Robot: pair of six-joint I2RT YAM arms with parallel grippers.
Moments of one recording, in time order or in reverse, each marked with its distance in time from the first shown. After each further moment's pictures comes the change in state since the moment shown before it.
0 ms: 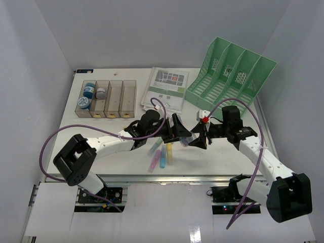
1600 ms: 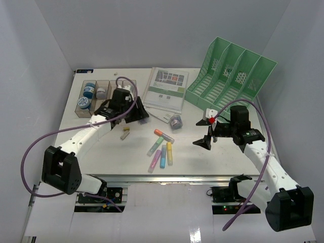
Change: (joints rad) left arm 0.386 -0.139 0.221 -0.713 -0.247 0.467; right arm -0.078 -0.103 0.011 -0.035 0.017 -0.059
